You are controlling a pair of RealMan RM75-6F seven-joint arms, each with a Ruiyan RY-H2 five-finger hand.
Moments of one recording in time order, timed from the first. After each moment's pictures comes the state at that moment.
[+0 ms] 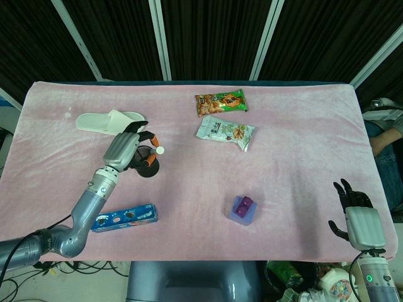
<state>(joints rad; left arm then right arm) -0.82 -1.39 -0.28 -1.62 1.04 1.00 0.05 0.12 -1.15 0.05 -1.69 -1.38 1.36 -0.22</state>
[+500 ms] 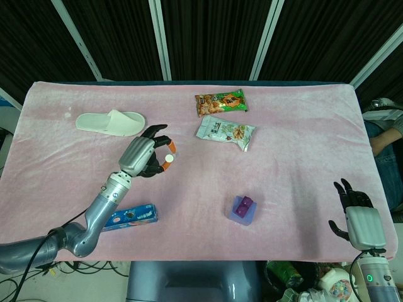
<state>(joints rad) -0.82 -1.53 -0.26 -1.44 1.30 1.06 -0.15 0.12 -1.14 0.05 -1.69 -1.38 1.36 -0.21</state>
